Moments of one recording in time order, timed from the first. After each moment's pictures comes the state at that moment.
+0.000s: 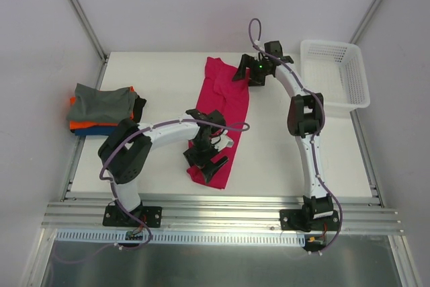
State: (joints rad) left arm -0.80 1.79 1.19 -0.99 0.34 0.04; right arm 0.22 2.62 2.40 -0.68 -0.58 0.33
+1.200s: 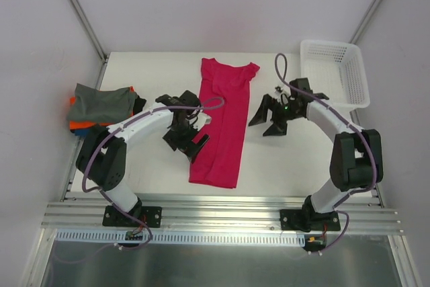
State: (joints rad) left arm -0.62 1.64 1.22 -1.02 0.20 0.09; right arm 0.16 1.65 1.20 -0.68 -0.67 0.41
